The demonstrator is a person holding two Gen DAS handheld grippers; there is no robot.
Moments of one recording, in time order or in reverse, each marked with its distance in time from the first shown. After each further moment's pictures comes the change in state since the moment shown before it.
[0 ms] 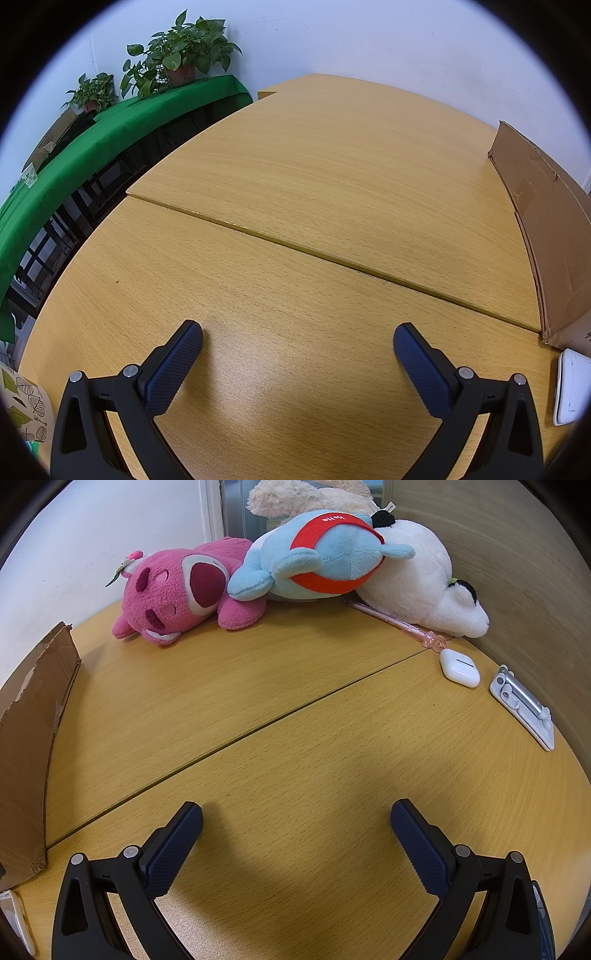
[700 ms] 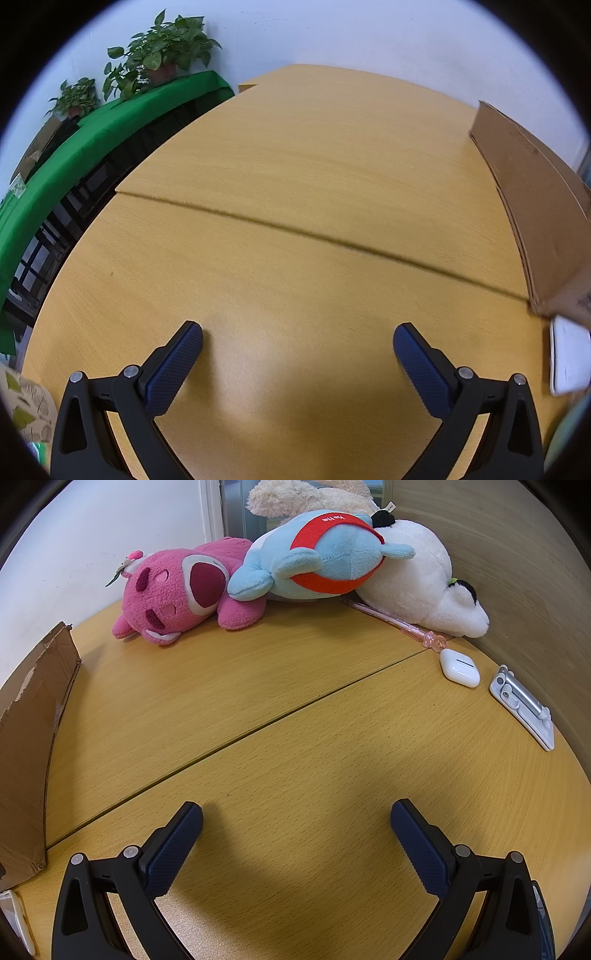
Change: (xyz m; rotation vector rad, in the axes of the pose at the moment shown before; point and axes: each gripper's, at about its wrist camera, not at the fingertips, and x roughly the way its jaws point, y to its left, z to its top) left arm -0.014 -0.005 -0.016 0.069 0.039 -0.030; right arm 0.000 0.000 0.000 0.000 0.000 0.000
